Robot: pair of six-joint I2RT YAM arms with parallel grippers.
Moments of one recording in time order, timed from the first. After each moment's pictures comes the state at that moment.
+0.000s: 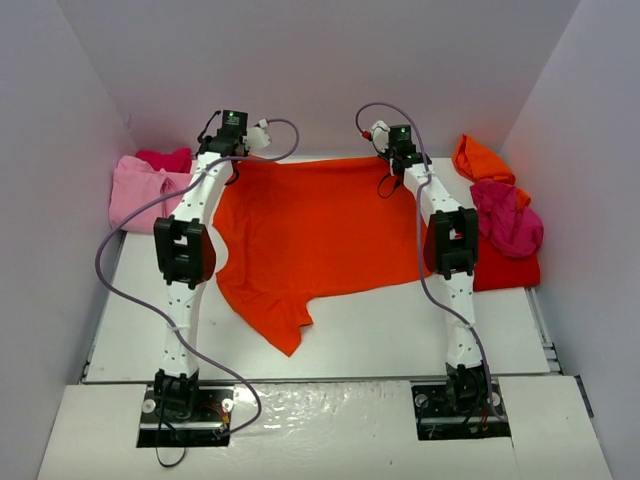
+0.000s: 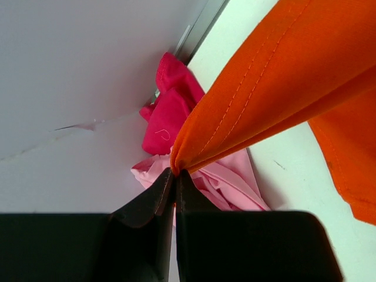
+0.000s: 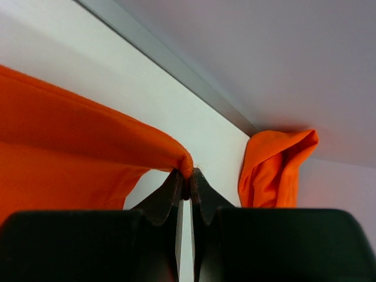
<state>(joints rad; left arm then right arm) -0.19 2.39 2.41 -0.75 -0.40 0.97 0.18 2.54 2.28 -0.34 0.30 -0.75</state>
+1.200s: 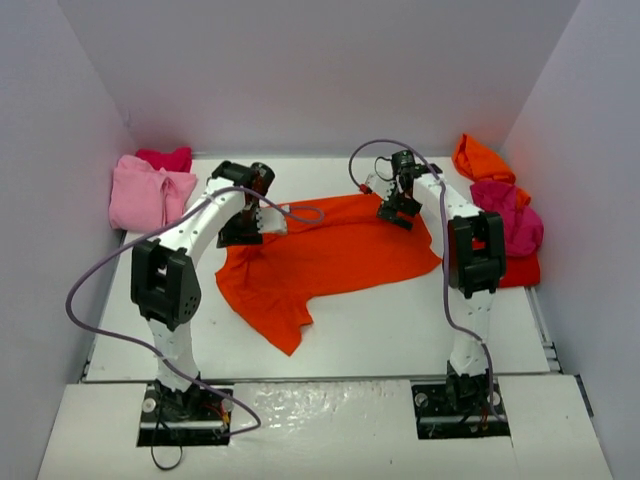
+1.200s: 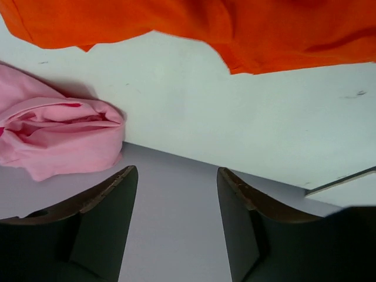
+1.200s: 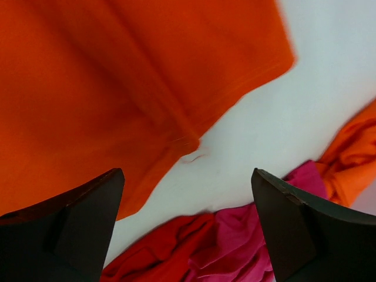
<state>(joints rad) -0.40 1.92 1.79 -1.36 -0.31 0.98 0.21 2.15 1.74 -0.72 0.15 -0.94</state>
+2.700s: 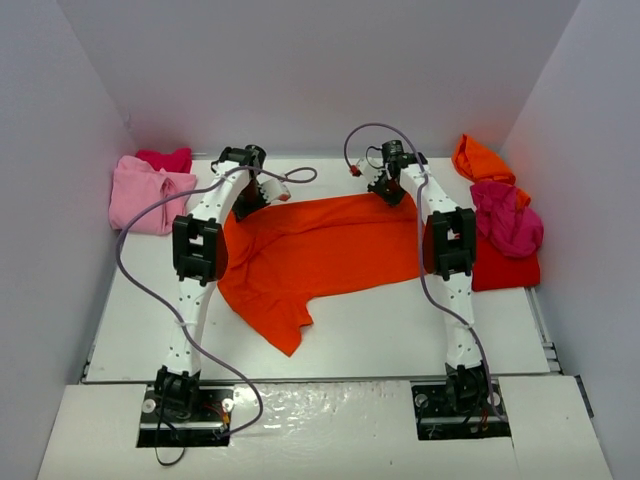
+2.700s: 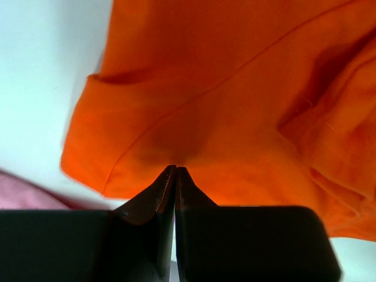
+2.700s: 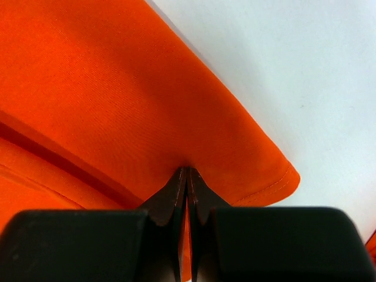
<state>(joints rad) -0.24 2.51 2.43 -1.34 -0.05 0.87 0.20 2.53 2.27 -0.87 -0.04 -0.79</state>
